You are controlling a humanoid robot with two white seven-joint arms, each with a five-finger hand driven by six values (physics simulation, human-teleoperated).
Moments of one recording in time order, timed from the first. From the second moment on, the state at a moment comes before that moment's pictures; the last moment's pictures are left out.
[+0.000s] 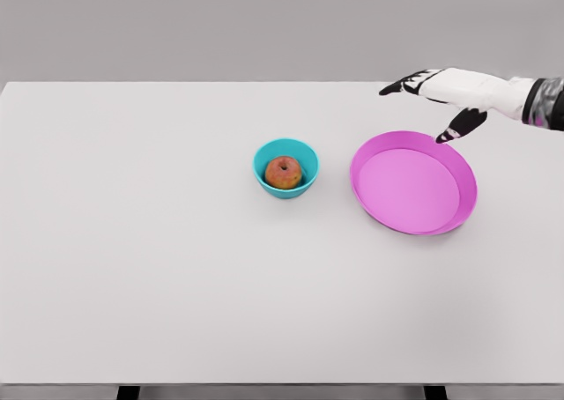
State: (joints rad) left arm 0.04 0.00 -0.25 -0.18 0.21 0.09 -0.11; right arm -0.81 -0.68 0.57 -1.10 0.29 -0.62 0.61
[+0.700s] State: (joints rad) left arm 0.04 0.00 -0.25 -0.18 0.22 0.09 -0.11; right arm -0.59 -0.69 0.19 -1.11 0.30 -0.61 0.61
